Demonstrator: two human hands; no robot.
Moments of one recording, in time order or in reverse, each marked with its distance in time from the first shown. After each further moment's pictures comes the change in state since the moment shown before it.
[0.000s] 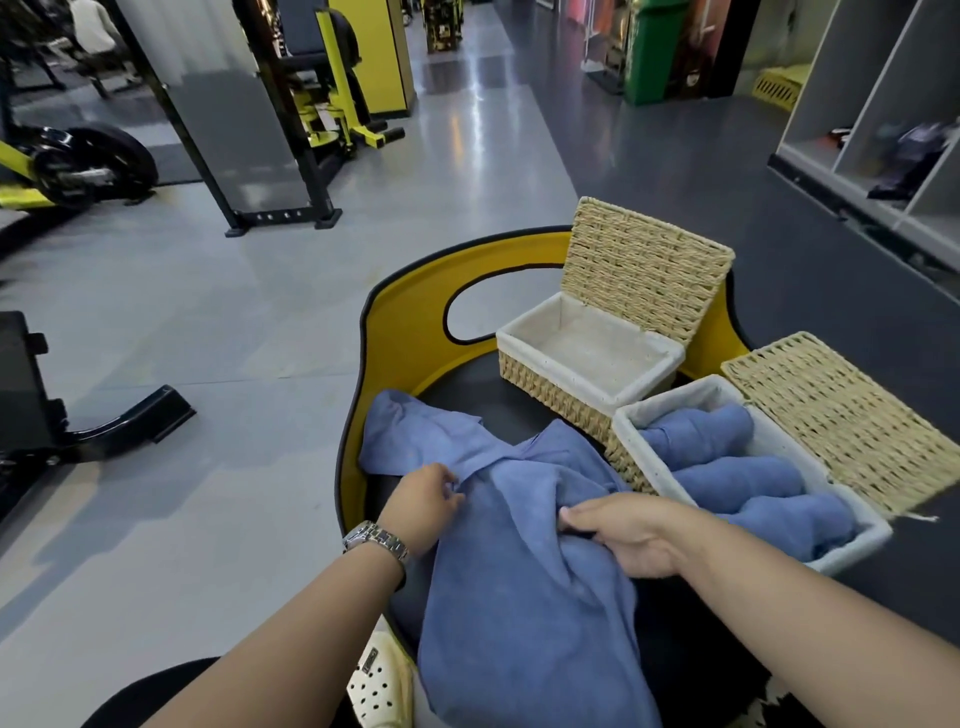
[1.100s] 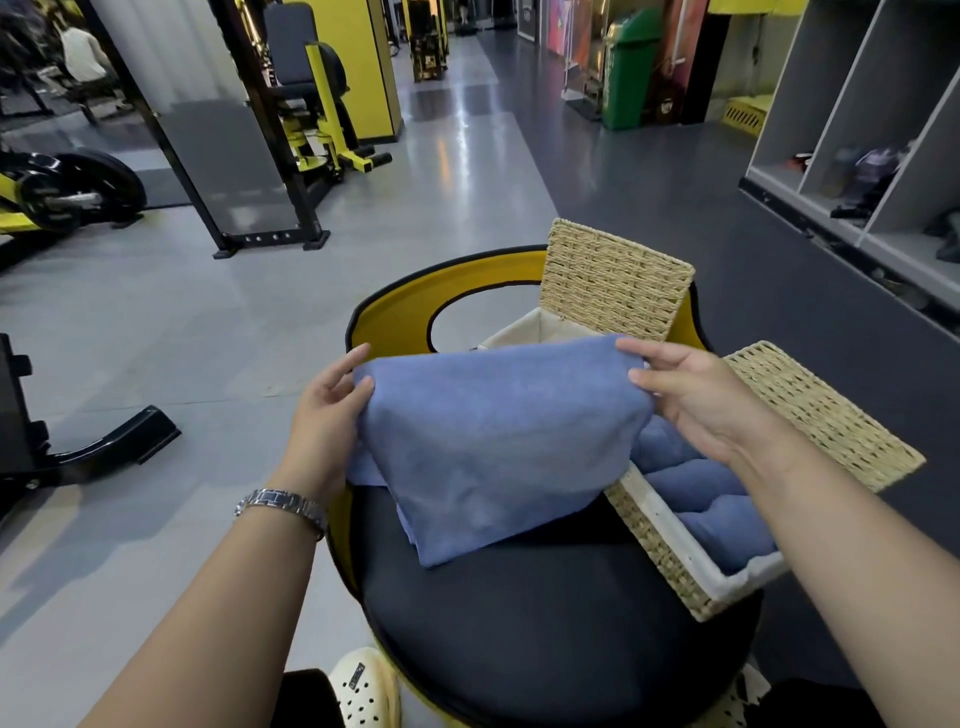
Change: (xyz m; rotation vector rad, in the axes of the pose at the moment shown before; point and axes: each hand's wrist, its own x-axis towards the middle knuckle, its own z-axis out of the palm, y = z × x) left_hand -0.009 0.030 -0.105 -1.010 0.307 0.098; right_hand -0.089 -0.072 -0.065 0.265 0.301 -0.849
